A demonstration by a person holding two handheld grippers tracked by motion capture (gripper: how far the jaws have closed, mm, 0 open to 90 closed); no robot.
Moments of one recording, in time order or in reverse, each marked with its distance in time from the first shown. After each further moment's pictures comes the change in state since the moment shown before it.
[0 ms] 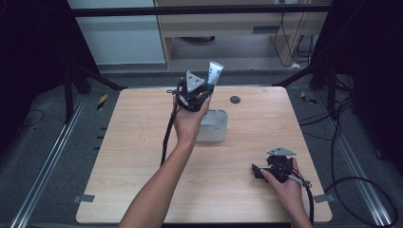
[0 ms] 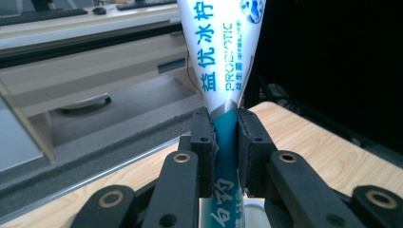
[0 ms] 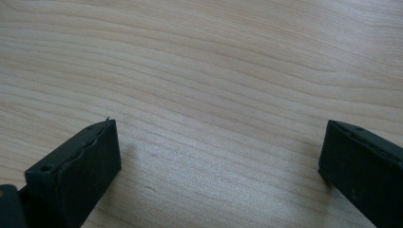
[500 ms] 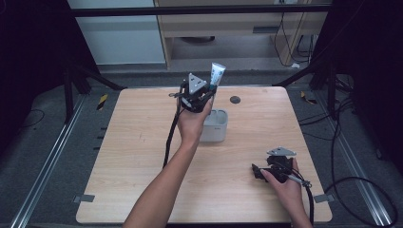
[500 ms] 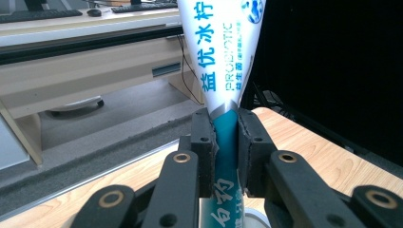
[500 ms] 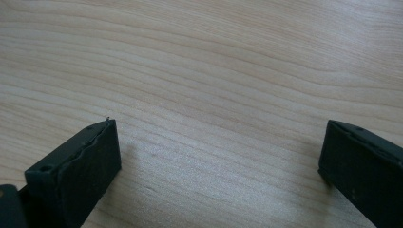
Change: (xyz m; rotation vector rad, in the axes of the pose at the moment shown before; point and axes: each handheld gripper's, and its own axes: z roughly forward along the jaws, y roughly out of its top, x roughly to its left) left arm -0.003 -0.011 0.013 -0.016 -0.007 -0.019; right arm 0.000 0.000 0.000 0.000 -0.001 -0.002
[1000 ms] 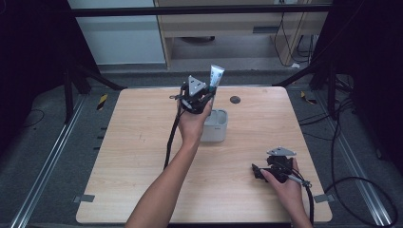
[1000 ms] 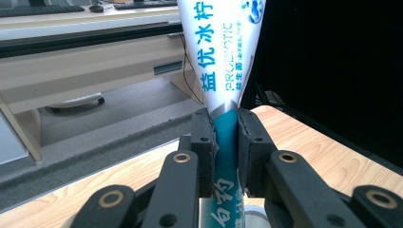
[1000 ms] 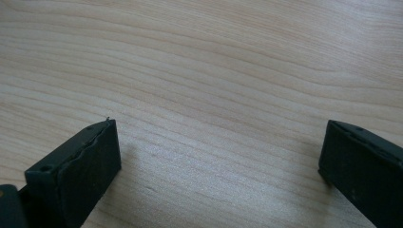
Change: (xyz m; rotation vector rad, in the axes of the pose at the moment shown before) left arm 0.005 -0.011 0.008 -0.003 0.002 -0.018; right arm 0.000 0.000 0.000 0.000 0.000 0.001
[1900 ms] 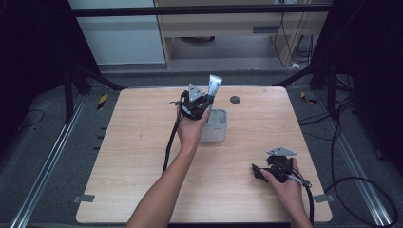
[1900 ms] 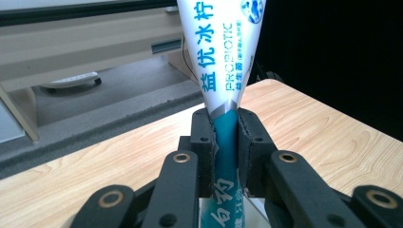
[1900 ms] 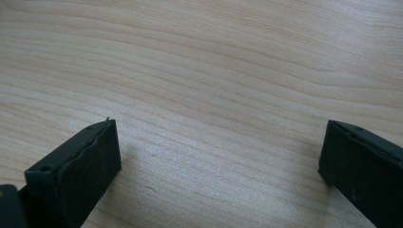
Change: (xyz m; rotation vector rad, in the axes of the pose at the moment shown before) left arm 0.006 -0.032 0.011 0.079 -0.007 -0.011; right arm 0.000 0.000 0.000 -0.001 0.002 0.002
